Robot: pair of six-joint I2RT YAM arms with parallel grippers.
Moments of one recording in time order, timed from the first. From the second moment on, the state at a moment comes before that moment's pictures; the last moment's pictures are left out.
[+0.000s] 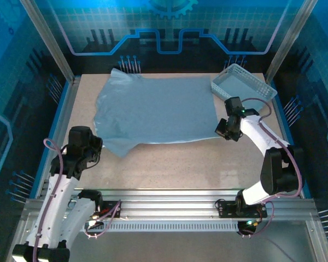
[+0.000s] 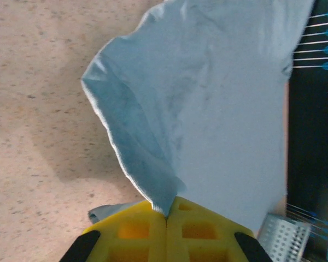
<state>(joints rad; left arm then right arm) -0.06 0.70 0.76 -0.88 -0.07 -1.43 0.13 1.52 1.07 -0.84 -0.03 0.65</state>
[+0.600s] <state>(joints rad) -0.18 0.59 0.55 -0.96 -0.04 -1.51 0.11 1.53 0.98 -0.89 0.06 0.61</state>
